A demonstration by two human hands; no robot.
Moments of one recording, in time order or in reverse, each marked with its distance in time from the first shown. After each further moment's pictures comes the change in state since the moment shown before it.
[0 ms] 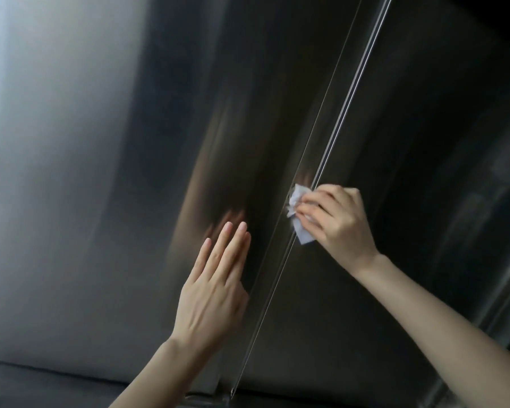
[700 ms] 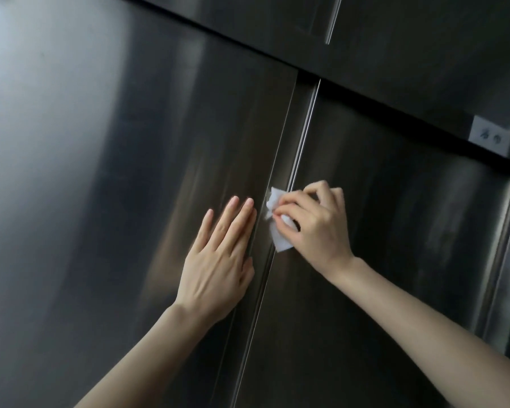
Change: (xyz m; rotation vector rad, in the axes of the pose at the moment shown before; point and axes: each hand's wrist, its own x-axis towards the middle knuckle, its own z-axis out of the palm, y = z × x) left_hand 0.183 0.012 -0.053 0.109 0.177 0.162; right_hand 0.100 0.087 -0.032 -0.083 0.138 0.159
